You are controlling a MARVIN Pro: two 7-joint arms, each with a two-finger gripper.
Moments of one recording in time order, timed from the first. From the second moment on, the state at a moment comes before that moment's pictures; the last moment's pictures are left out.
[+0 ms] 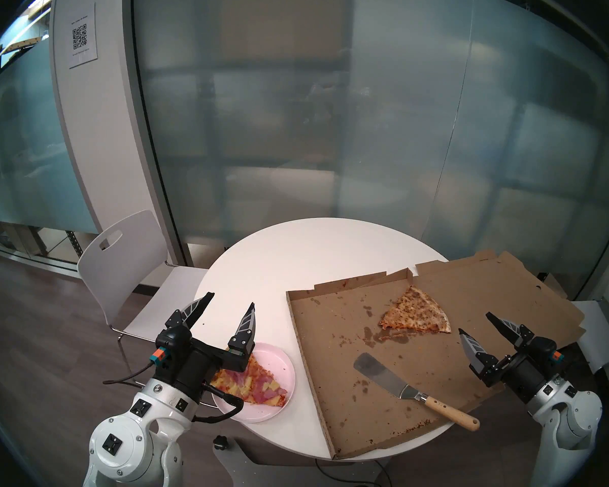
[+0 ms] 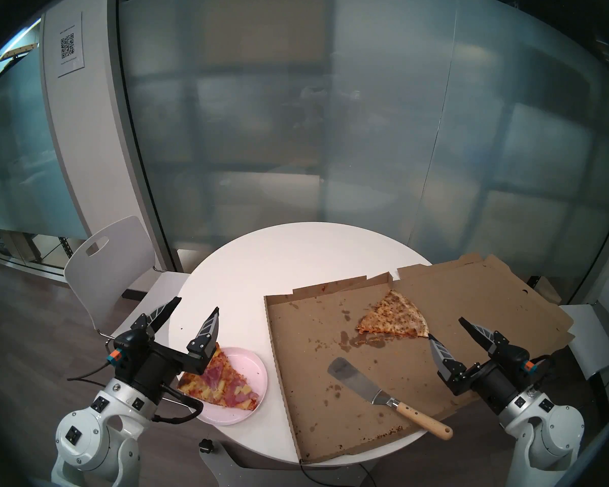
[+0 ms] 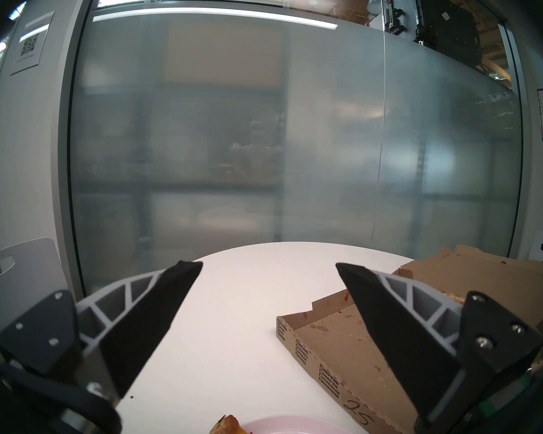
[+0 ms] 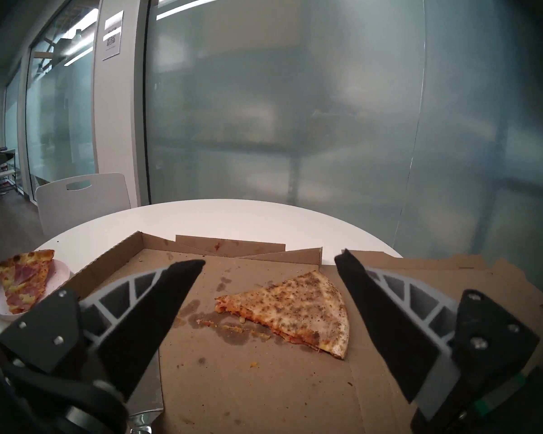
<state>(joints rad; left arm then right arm) 2.35 -1.65 -1.67 -2.36 -0.07 -0.02 -0.40 -2.21 -1.52 2.26 -2.14 0.30 0.06 0.87</state>
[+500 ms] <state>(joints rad) 2.35 -1.65 -1.67 -2.36 -0.07 -0.02 -0.40 -2.20 -1.52 2.26 -2.14 0.30 0.06 0.87</state>
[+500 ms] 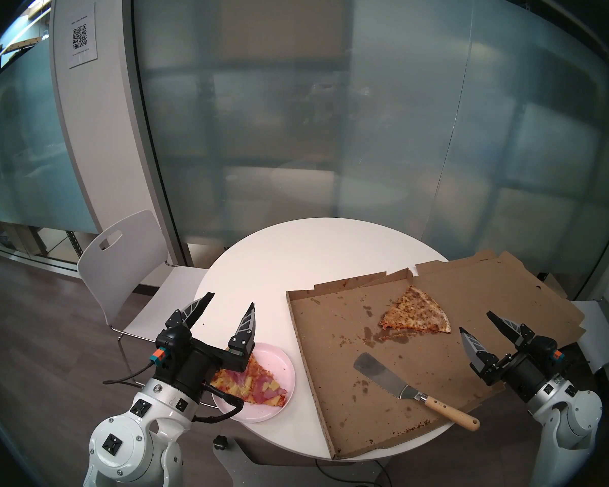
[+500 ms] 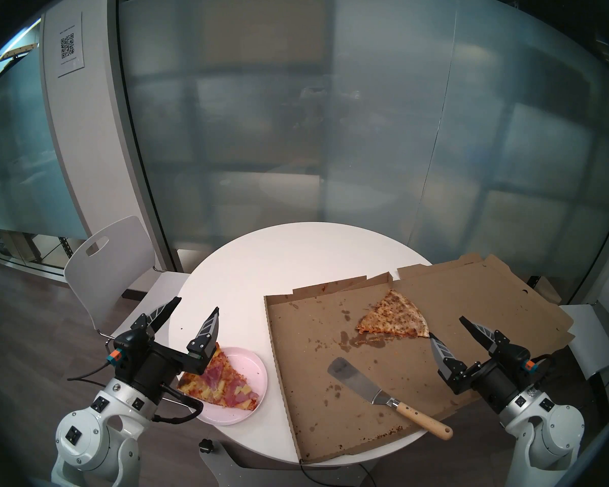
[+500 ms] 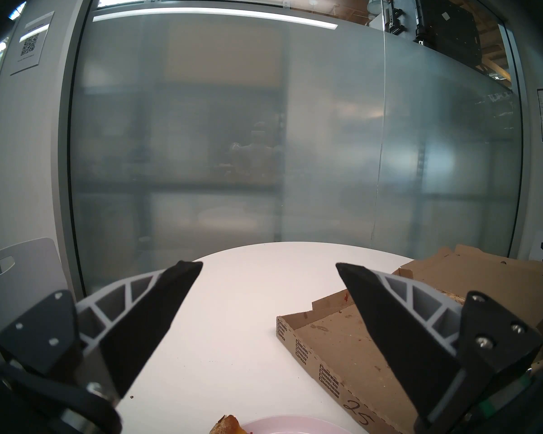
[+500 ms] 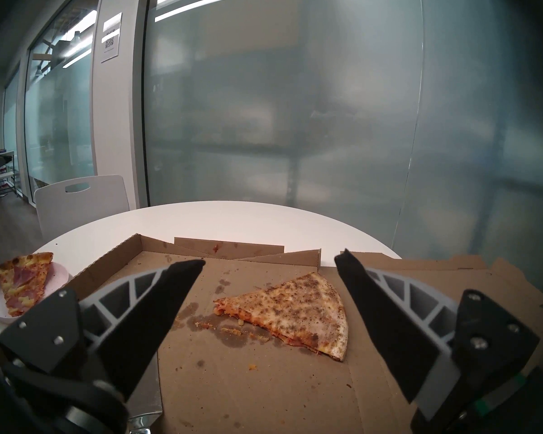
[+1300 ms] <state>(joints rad) 2.35 -1.65 -1.67 -2.36 -0.07 -0.02 -0.40 -2.20 -1.53 2.27 -2.14 0.30 0.06 0.89</state>
